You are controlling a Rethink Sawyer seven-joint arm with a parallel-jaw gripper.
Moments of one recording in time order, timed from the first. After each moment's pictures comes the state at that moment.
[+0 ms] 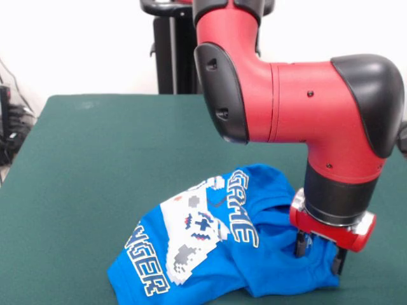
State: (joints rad) arm 0.00 -0.12 0.00 0.88 0.02 0.78 2.33
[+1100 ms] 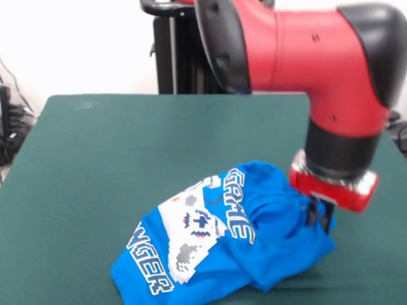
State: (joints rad) arm 0.00 -0.29 0.00 1.09 0.01 0.75 2.33
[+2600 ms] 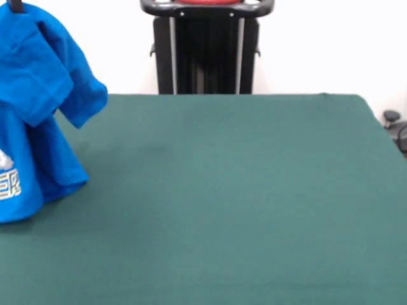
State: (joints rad) arm -0.61 -0.95 0.03 1.57 -0.14 0.89 2.16
